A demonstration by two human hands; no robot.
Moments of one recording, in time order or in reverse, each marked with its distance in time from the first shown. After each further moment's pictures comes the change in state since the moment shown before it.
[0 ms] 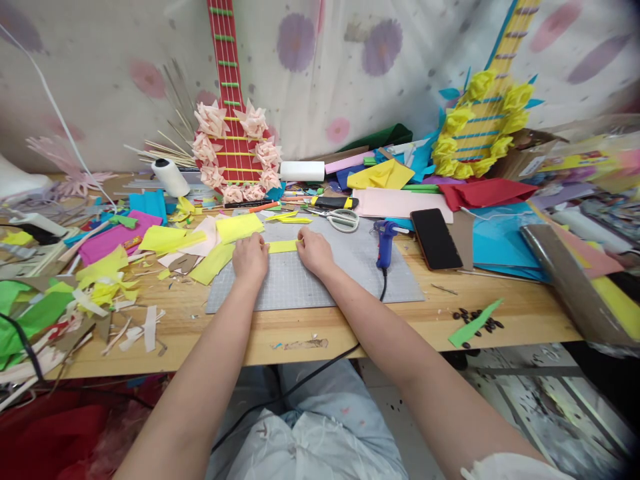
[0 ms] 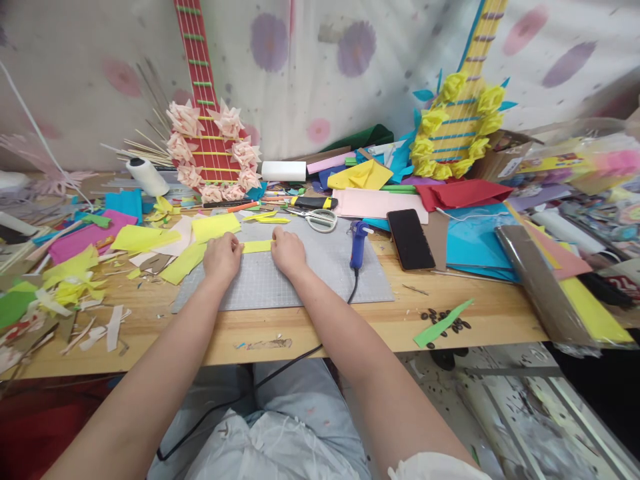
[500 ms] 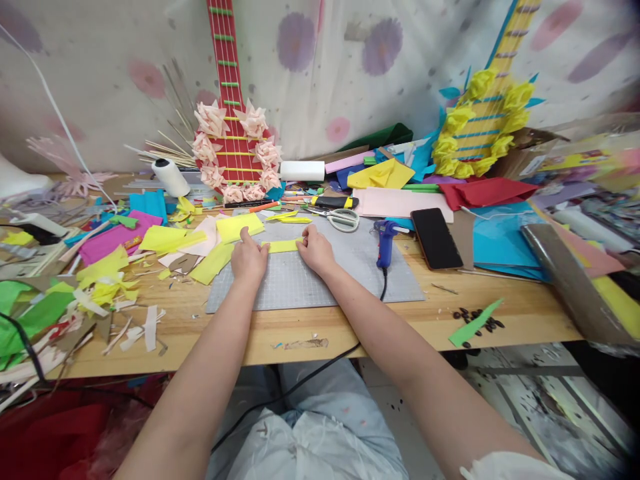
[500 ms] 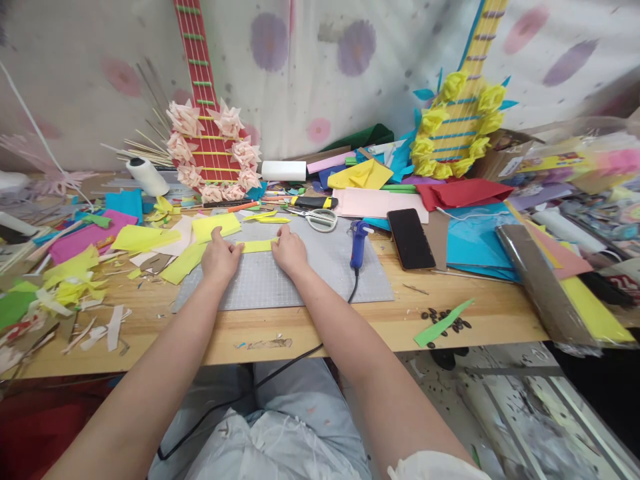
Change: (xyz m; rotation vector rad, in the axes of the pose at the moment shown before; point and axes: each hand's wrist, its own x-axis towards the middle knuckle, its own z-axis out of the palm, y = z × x) left_hand -0.001 -0.001 -0.001 -0.111 0.001 -0.132; right_hand 0.000 -0.001 -0.004 0.164 -0.023 0.131
